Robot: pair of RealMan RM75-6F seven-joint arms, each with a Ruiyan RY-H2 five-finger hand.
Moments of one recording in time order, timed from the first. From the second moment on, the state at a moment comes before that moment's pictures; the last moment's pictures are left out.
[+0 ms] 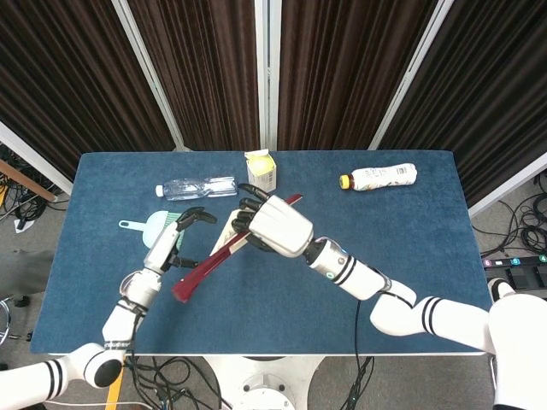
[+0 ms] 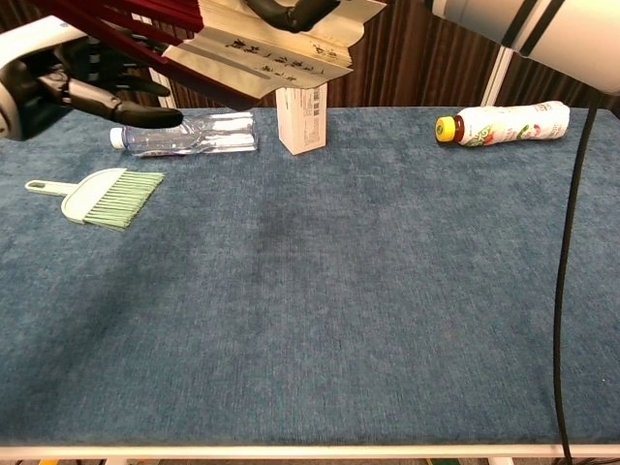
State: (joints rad) left arm -0.54 -1.54 -0.26 -1.59 1.33 1.10 -0.52; right arm 1.06 -1.52 0.21 -1.36 -1.62 1.12 0.04
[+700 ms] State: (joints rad) left arm -0.60 -1.74 -0.36 -1.48 1.18 1.14 -0.45; right arm 1.07 -1.63 0.27 -1.33 -1.48 1.07 -0.08
